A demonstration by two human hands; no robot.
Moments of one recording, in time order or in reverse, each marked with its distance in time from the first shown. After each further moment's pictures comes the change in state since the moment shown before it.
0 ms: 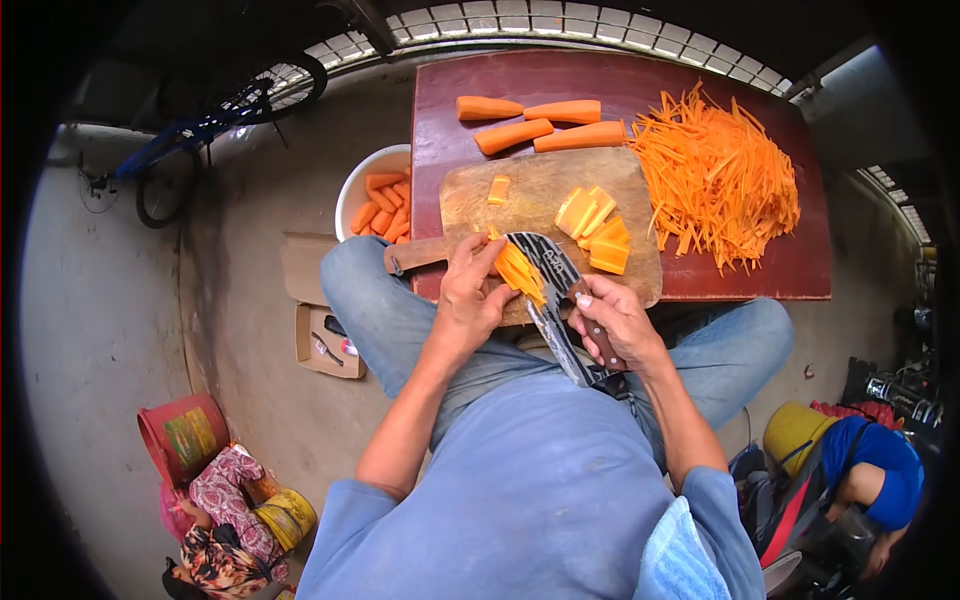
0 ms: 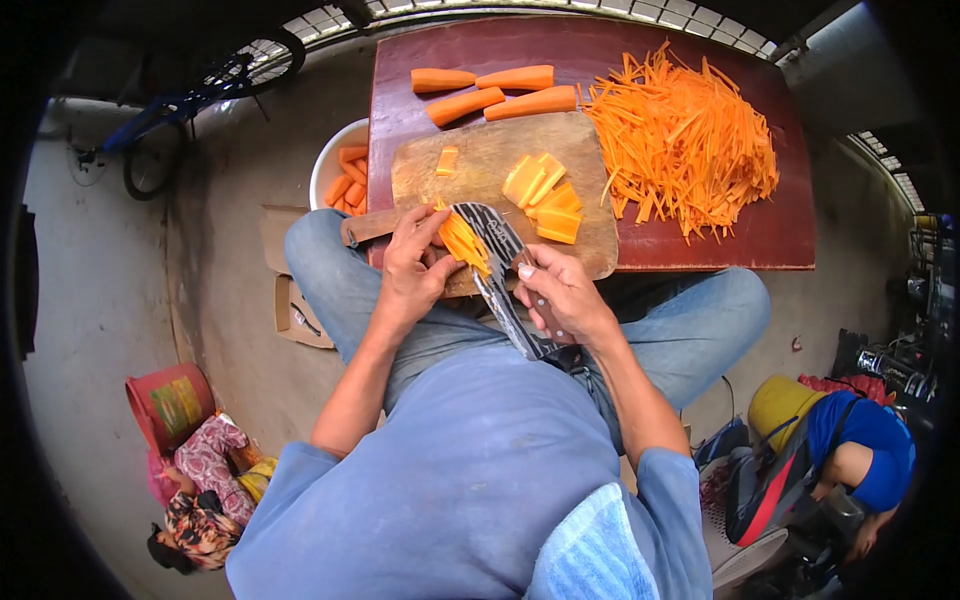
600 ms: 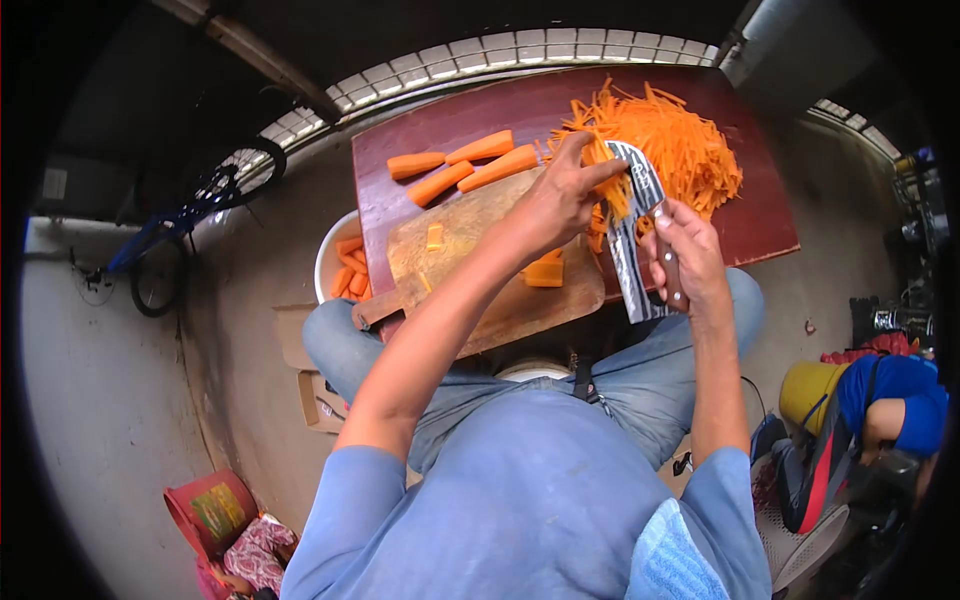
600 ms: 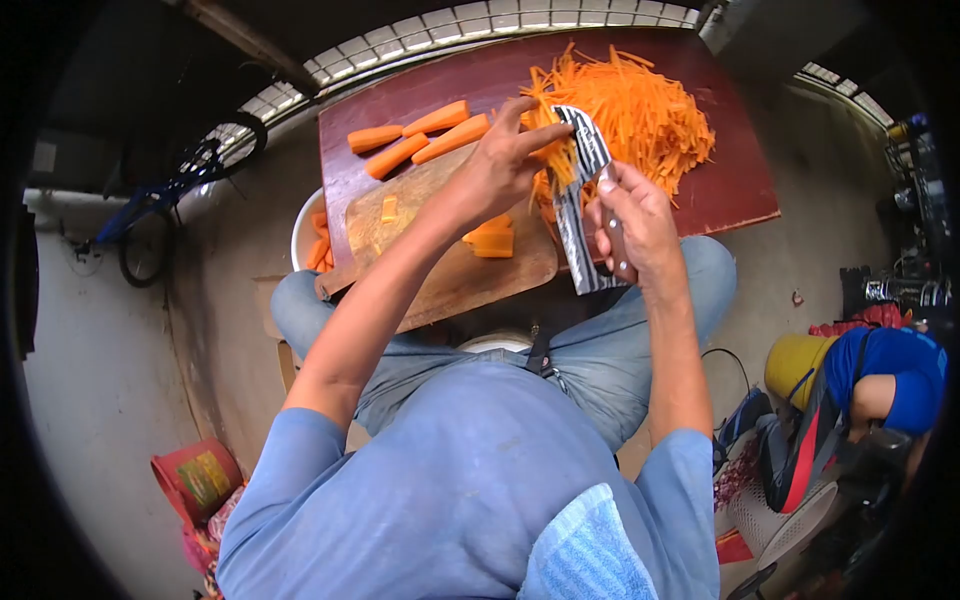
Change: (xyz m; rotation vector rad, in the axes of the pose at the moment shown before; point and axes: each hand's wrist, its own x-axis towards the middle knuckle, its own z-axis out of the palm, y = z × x) left_hand 0.178 0.118 0.134 0.058 -0.370 0.603; right_hand -0.063 -0.106 -0.082 -0.017 0.450 -0.465
